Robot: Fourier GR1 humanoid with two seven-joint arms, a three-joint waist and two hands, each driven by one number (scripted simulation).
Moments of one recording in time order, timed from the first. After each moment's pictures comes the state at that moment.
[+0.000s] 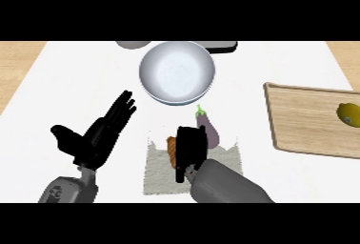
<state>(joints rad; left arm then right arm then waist) -0.14 0.18 -0.22 -1.53 0.30 0.00 0.12 -0.66 -0.01 0.95 -1.01 0.63 -0.19 1.04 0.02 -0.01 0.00</state>
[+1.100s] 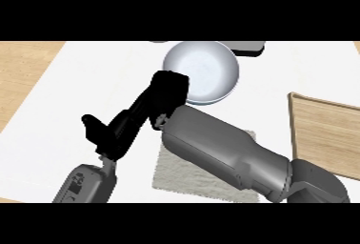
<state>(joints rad) -0.25 0.11 -0.28 -1.48 0.27 -0.02 0.14 -1.19 -0.02 0.96 -0.88 0.45 -0.20 1.22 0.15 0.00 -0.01</state>
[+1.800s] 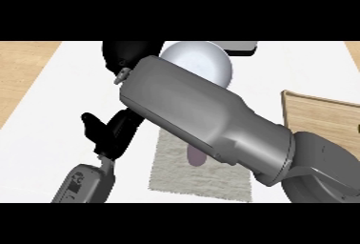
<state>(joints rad) -0.24 0.11 -0.26 -1.44 0.27 -0.02 0.14 -1.57 -0.02 0.89 -0.71 0.48 -0.18 1.24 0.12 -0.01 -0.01</state>
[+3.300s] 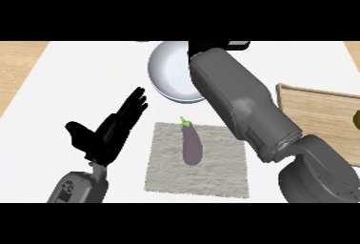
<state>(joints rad) -0.19 0.12 -0.24 -1.53 0.25 -0.01 0.13 -1.48 -0.01 0.76 -0.16 0.52 -0.39 1.07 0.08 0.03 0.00</state>
